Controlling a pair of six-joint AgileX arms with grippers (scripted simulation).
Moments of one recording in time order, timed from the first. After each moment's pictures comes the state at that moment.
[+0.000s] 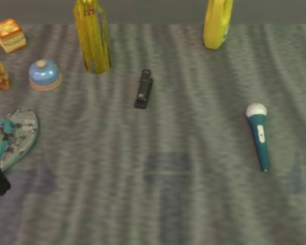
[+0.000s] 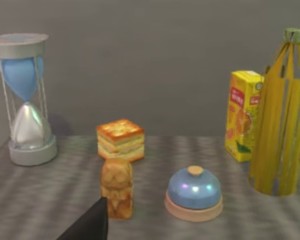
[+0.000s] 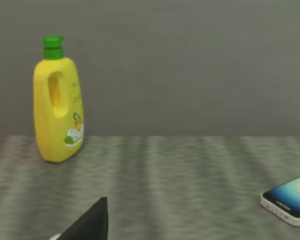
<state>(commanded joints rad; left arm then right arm) 0.00 0.00 0.00 0.00 0.00 0.00 0.00 0.00 0.00 0.00 0.00 0.00</state>
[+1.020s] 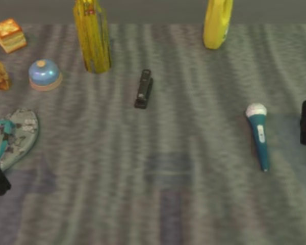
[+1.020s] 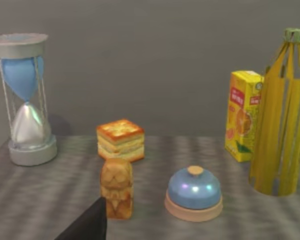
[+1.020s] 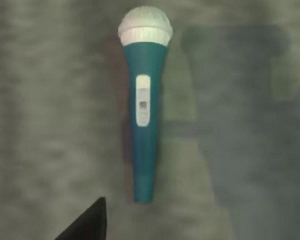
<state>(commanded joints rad) 0.00 0.00 0.00 0.00 0.00 0.00 0.21 1.11 0.76 -0.54 0.03 0.23</state>
